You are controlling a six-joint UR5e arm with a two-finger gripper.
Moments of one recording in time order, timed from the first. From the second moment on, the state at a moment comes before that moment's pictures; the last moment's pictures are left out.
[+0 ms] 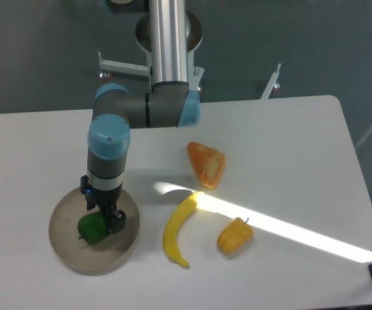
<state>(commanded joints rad) 1.91 -2.11 -1.49 -0.86 1.35 0.91</state>
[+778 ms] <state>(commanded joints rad) 2.12 -2.07 -1.36 -0.99 1.37 1.05</state>
